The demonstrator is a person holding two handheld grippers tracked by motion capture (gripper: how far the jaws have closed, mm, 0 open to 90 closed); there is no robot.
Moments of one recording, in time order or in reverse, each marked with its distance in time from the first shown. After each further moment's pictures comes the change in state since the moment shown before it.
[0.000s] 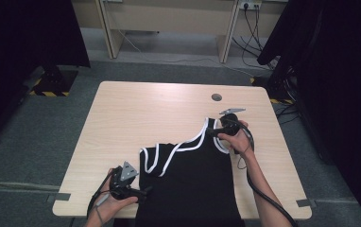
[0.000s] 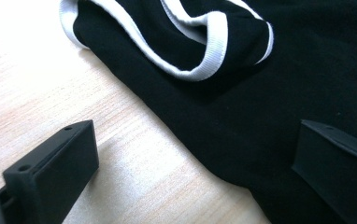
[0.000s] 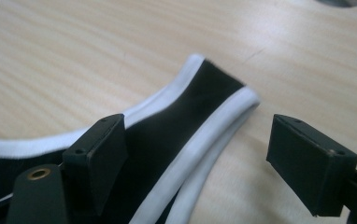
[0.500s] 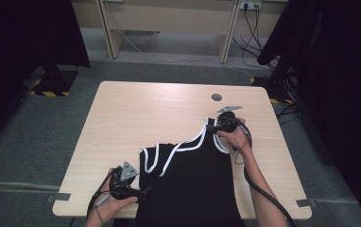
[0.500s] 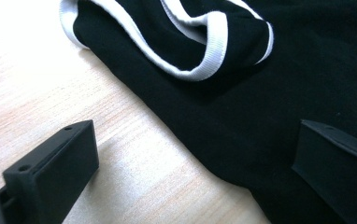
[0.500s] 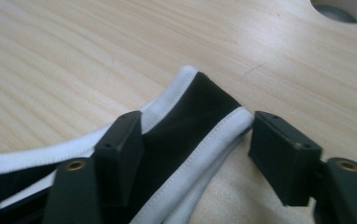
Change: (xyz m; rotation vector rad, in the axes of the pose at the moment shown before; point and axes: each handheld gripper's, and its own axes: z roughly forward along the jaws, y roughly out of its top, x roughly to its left) left arm 0.000 0.000 0.000 0.000 0.000 0.001; right arm -0.005 0.005 0.014 -0.003 -0.003 -0.061
